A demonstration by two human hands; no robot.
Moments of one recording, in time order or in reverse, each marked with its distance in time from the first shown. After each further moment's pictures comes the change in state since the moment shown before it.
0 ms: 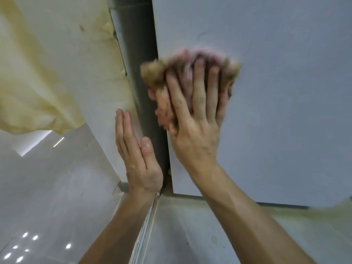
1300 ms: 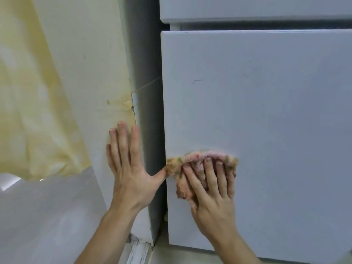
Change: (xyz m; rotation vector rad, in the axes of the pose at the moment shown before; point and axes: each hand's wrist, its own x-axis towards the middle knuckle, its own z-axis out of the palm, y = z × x) left_hand 0.081 0.010 -0.014 0.380 -0.187 0.192; right_hand -0.047 0.058 -0.028 -0.044 -0.303 -0.149
